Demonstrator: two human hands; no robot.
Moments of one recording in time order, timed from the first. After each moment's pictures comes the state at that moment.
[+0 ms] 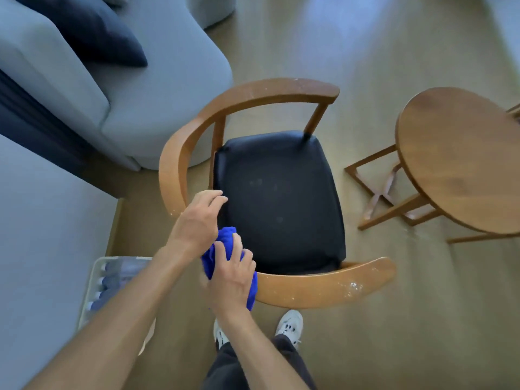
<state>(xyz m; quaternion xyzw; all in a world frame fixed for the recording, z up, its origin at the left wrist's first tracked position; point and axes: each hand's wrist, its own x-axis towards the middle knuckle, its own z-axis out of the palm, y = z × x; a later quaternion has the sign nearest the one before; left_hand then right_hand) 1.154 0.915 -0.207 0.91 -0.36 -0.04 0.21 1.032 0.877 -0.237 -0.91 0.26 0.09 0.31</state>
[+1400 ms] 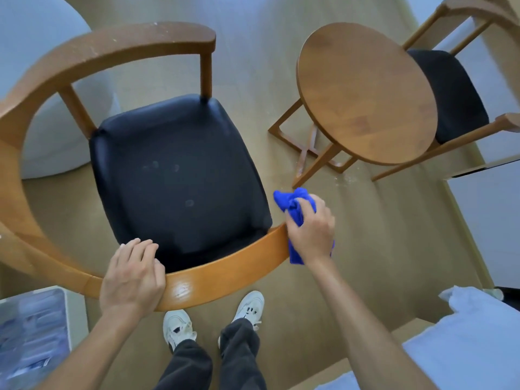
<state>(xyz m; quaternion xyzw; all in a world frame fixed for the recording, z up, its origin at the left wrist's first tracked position) 1.028 0.851 -0.296 0.94 -0.31 -0.11 0.08 0.873 0.569 -0.267 -0.90 0.42 -0.13 0.08</state>
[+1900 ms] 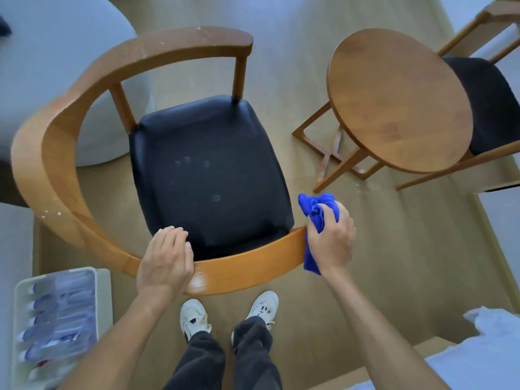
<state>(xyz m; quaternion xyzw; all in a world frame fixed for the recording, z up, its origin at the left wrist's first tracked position) 1.031 0.853 -0.293 0.93 -0.33 -0.11 0.11 0.869 0.597 -0.267 -0.88 0.45 -0.12 0.11</state>
